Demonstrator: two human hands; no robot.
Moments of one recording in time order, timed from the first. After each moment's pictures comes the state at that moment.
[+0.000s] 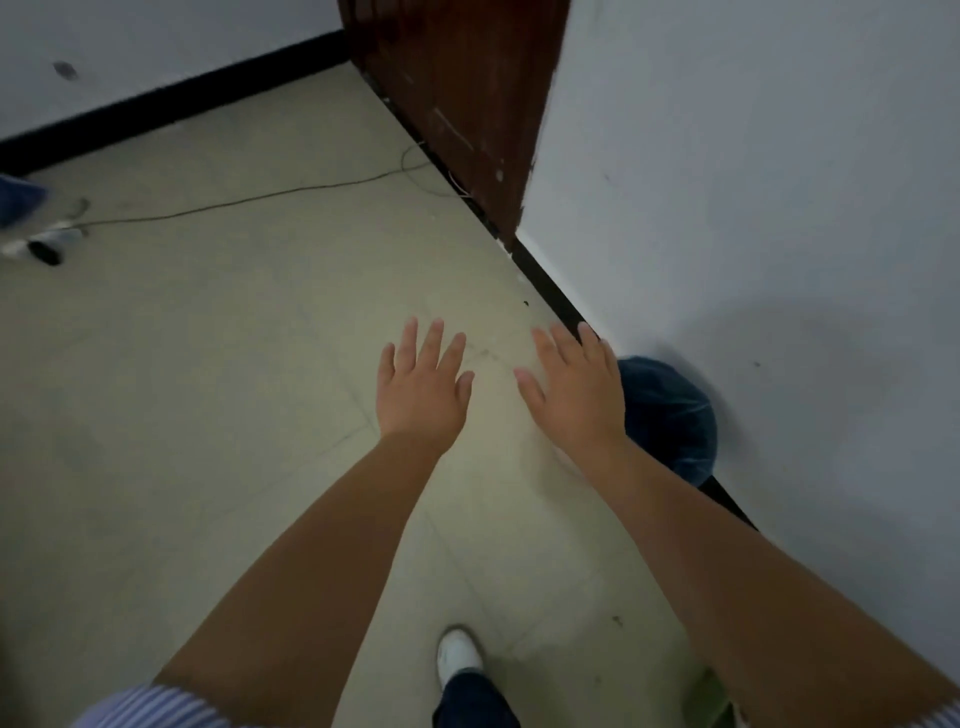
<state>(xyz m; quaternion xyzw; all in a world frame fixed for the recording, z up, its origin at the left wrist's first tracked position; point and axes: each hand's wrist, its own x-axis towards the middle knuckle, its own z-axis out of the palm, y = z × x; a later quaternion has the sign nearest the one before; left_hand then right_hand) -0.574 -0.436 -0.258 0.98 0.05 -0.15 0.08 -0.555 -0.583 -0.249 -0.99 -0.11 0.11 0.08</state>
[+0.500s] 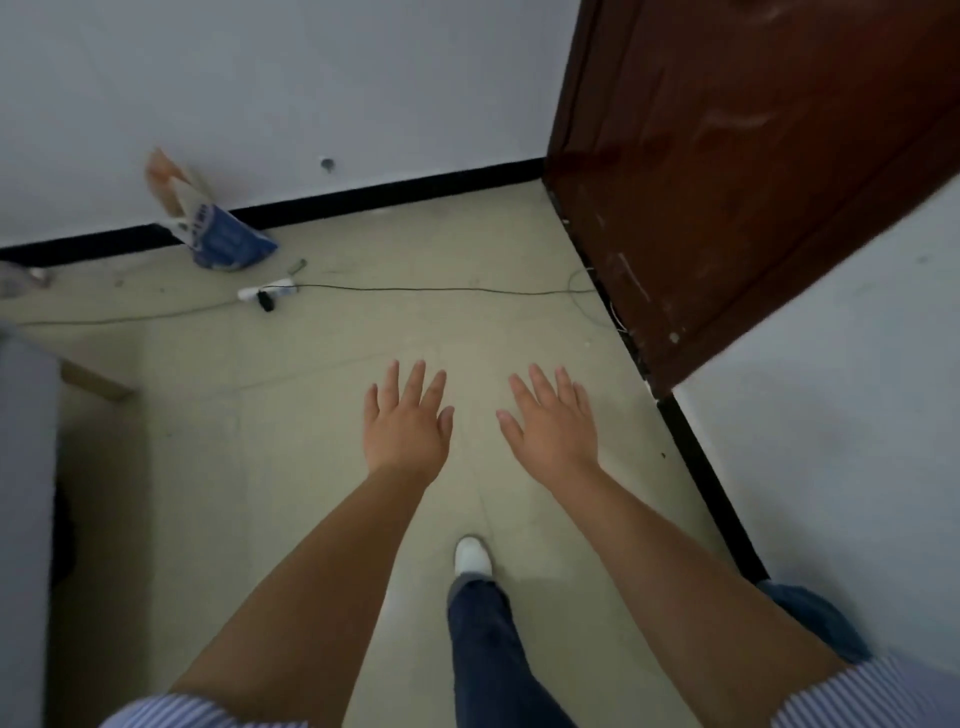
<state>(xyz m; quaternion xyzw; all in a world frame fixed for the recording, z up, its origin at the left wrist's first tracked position) -0.485 -0.099 -0.155 0.96 0.23 -0.15 0.09 -0.420 -0.234 -0.151 -0.95 -0.25 0.18 0.04</state>
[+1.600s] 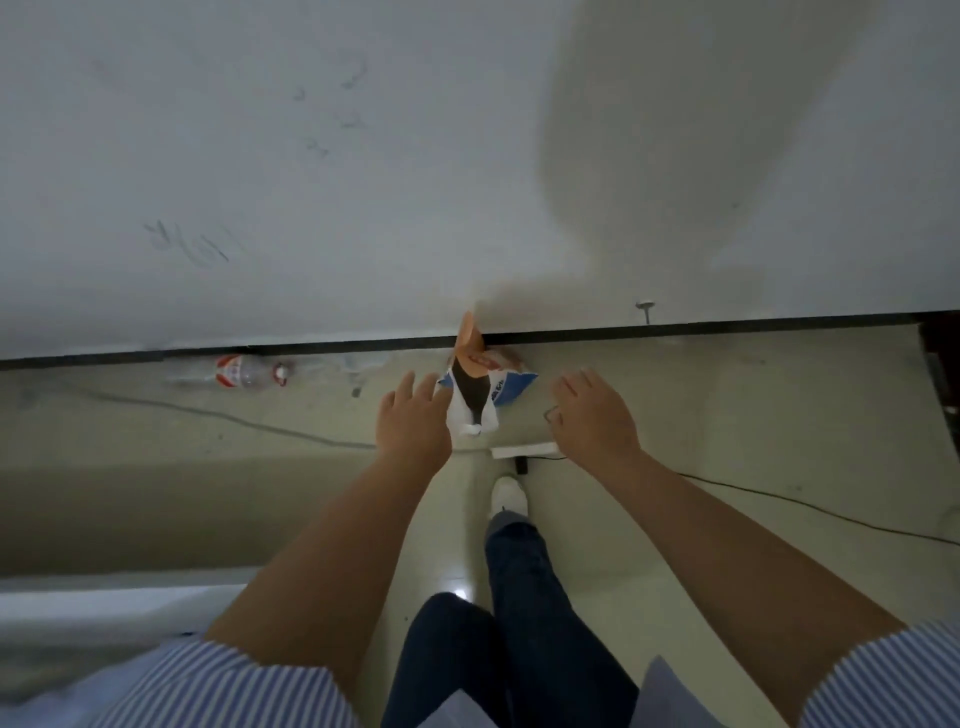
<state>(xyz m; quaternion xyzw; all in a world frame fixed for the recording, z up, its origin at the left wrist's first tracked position) -0.221 0.793 -0.215 0.90 0.33 -0.25 0.10 -0.095 0.656 -0.238 -0.88 -0.44 0.17 0.05</state>
